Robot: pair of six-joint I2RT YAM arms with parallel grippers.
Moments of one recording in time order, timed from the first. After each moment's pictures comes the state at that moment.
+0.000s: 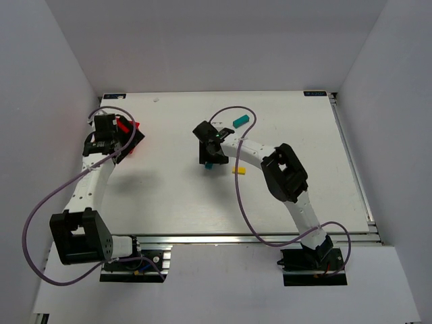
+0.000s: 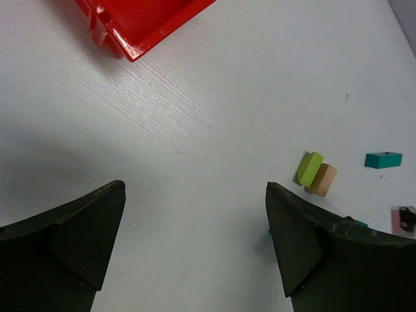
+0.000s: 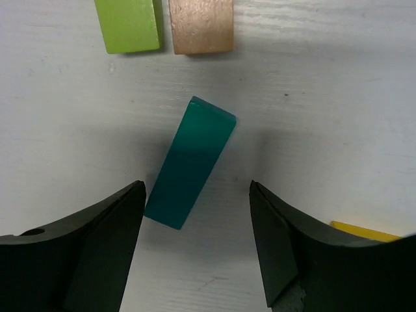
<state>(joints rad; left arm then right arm) 0.09 1.33 1.07 -0.50 -0.03 -0.68 0.81 2.25 1.80 -0.67 0.25 0.67</state>
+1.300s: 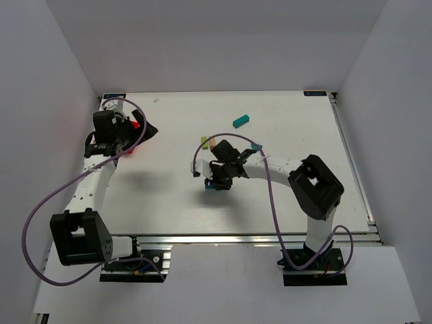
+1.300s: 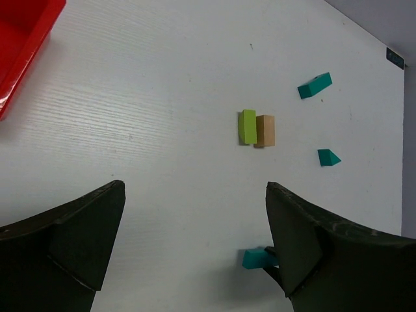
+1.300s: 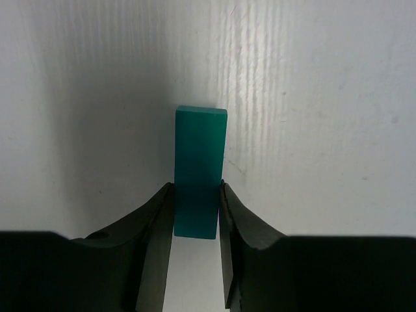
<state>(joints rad) 0.08 1.30 1.04 -0.29 0.31 -0.46 0.85 1.85 1.23 -0.41 -0.33 -0.72</state>
